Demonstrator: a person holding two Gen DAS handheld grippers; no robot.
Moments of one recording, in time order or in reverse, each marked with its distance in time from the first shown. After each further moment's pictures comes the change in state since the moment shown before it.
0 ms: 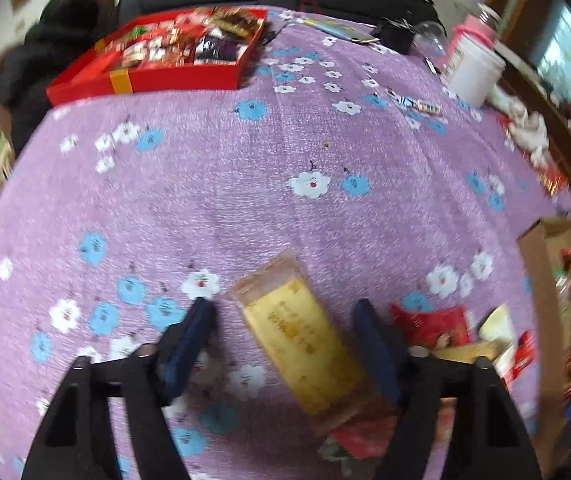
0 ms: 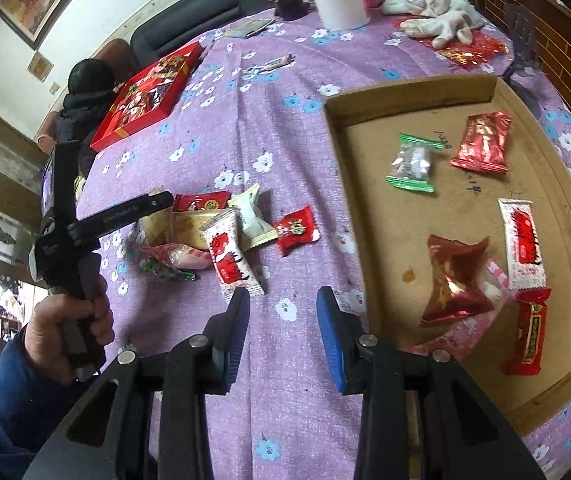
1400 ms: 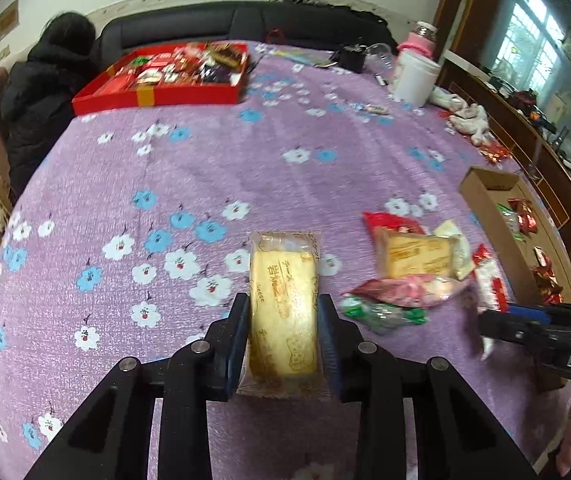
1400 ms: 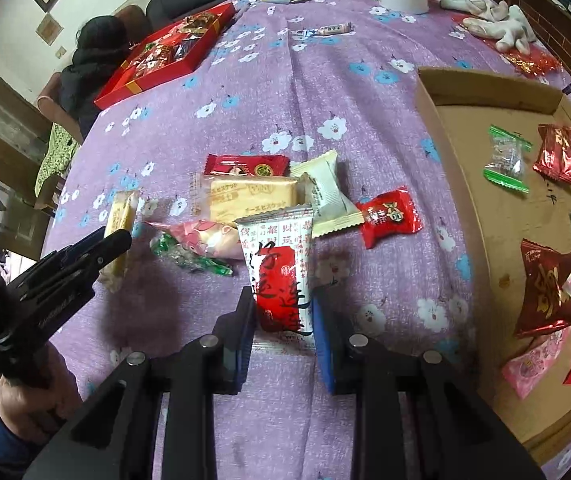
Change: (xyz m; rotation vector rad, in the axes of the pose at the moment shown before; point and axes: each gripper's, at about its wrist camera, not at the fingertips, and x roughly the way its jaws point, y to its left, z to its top) left arm -0.070 0.032 -0.070 0.070 -0.124 -0.129; right arm 0.052 0.058 -0.010 -0.082 0.034 -0.041
